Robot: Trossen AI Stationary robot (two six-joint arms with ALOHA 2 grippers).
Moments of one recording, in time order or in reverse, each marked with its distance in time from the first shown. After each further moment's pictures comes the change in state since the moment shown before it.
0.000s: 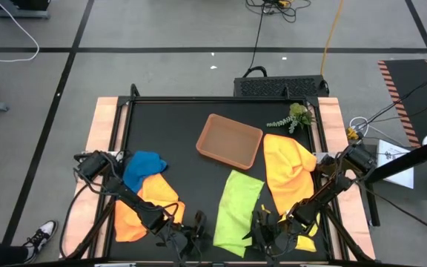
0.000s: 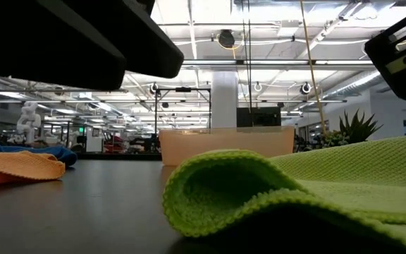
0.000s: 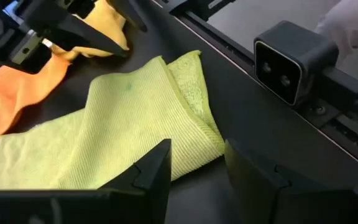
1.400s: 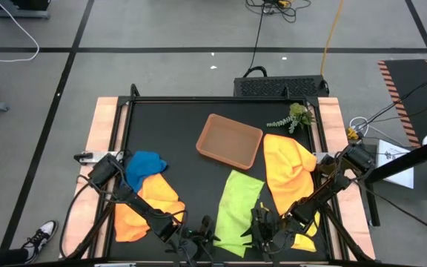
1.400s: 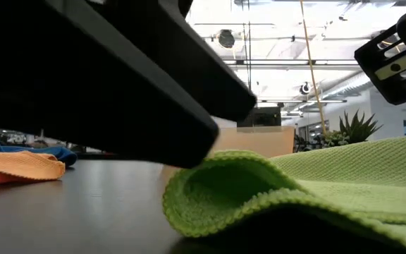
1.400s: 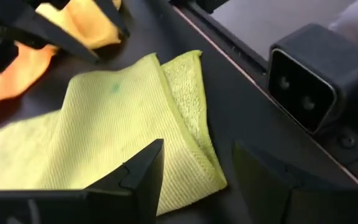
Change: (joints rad) left arm 0.012 0.141 0.159 -0.059 -0.027 -0.085; right arm -0.020 0.000 0.000 -0.012 -0.004 0.019
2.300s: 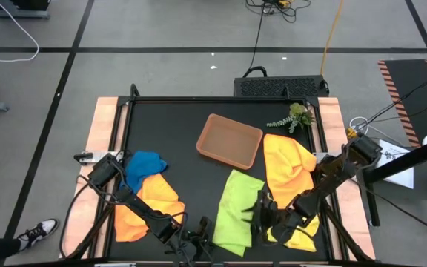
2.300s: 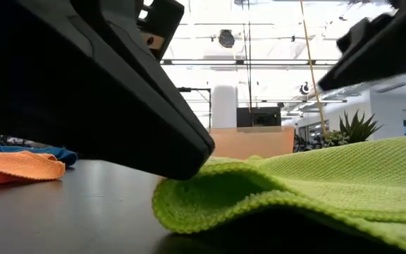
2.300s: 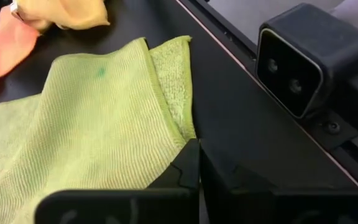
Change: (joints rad) left arm -0.015 0.002 0.000 -0.041 0.011 -0.048; right arm -0.064 -0.134 0.000 -0.349 0.266 0.031
